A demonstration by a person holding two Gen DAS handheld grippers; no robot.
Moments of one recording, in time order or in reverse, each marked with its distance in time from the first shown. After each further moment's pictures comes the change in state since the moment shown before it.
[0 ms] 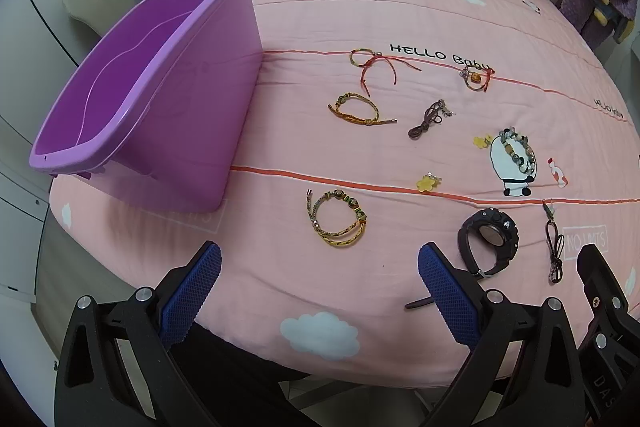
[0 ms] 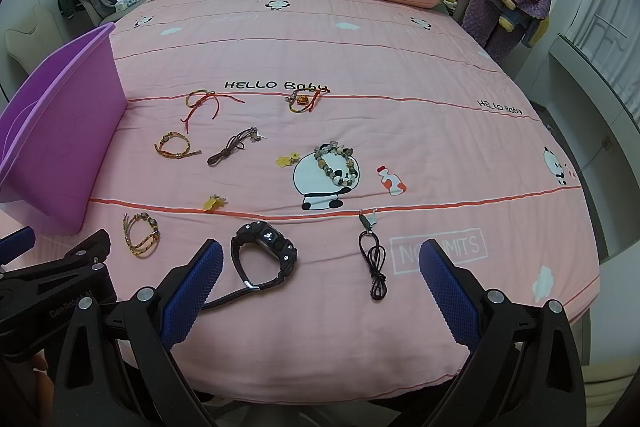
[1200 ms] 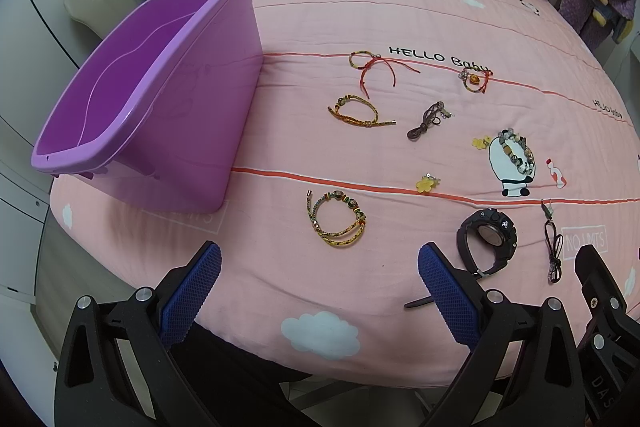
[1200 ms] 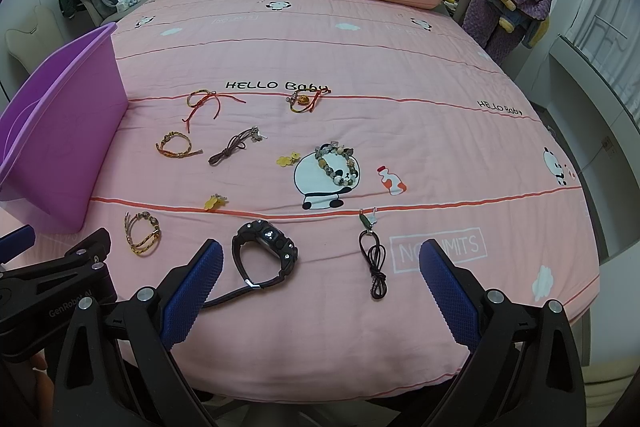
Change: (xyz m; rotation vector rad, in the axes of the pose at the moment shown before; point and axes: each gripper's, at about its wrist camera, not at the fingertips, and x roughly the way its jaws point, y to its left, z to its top) left arm -0.002 0.000 -0.001 0.000 -0.009 0.001; right arm -0.001 0.000 -0.001 0.000 0.000 0.001
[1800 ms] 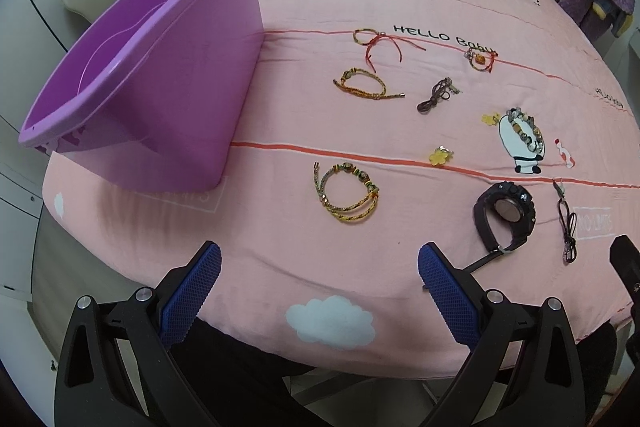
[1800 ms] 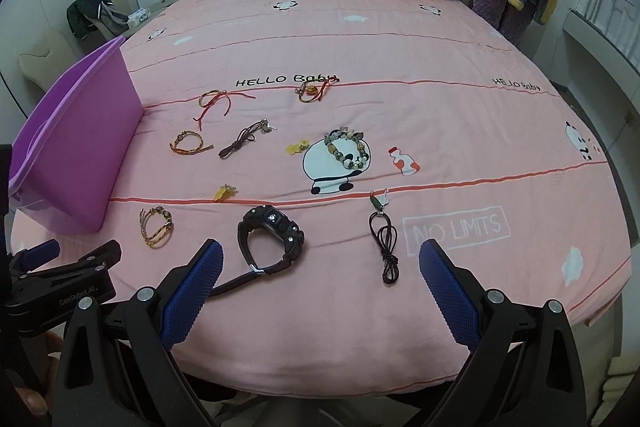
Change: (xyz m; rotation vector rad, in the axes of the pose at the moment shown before) left arm 0.021 0.015 -0.025 0.002 0.030 -0.014; right arm 0.009 -0.036 -0.027 0.071 0.003 0.138
